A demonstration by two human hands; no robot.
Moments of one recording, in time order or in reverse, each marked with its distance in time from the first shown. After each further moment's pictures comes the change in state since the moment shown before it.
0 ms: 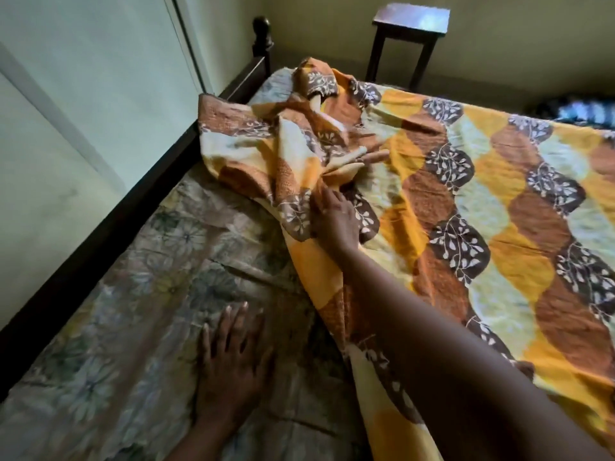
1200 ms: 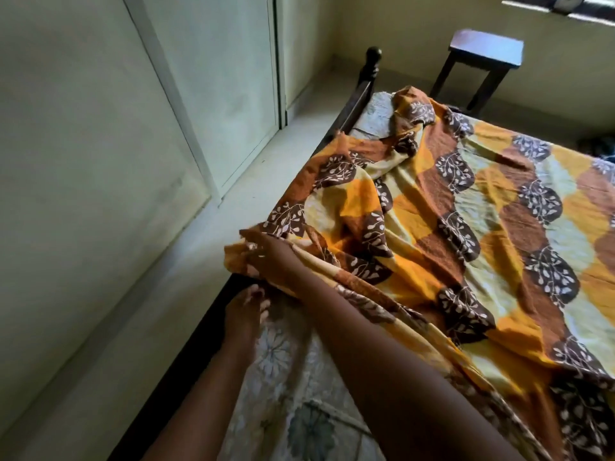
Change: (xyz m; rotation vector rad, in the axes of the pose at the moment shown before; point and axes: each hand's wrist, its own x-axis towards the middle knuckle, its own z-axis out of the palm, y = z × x) left_hand 0.013 -0.183 -0.146 -1.653 0.105 -0.919; right_hand -0.108 -0.286 0.149 0.230 -0.724 -0.122
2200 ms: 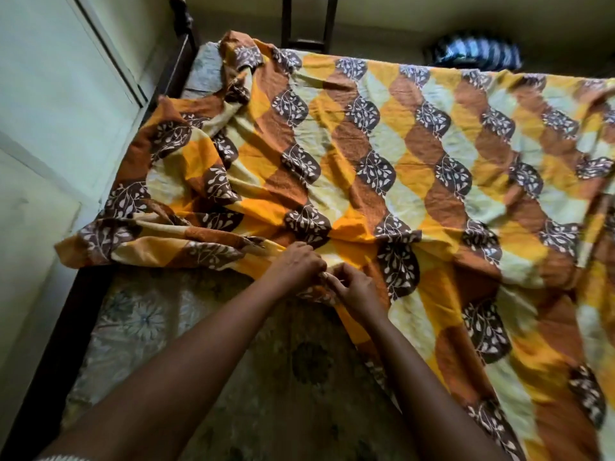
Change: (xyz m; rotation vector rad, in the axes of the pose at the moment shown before) left_hand -0.156 -0.078 0.209 1.783 -1.090 1.255; right_hand -0.332 0.185 -0.107 0.015 0.621 0.441
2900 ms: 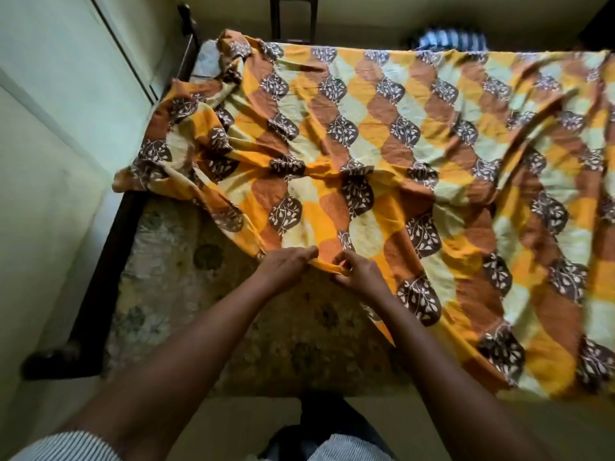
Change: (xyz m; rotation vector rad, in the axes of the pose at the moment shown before) left_hand -0.166 0.176 0.017 -0.032 0.033 -0.123; right_hand -0.218 0.047 -0.043 -0.110 -0.056 0.000
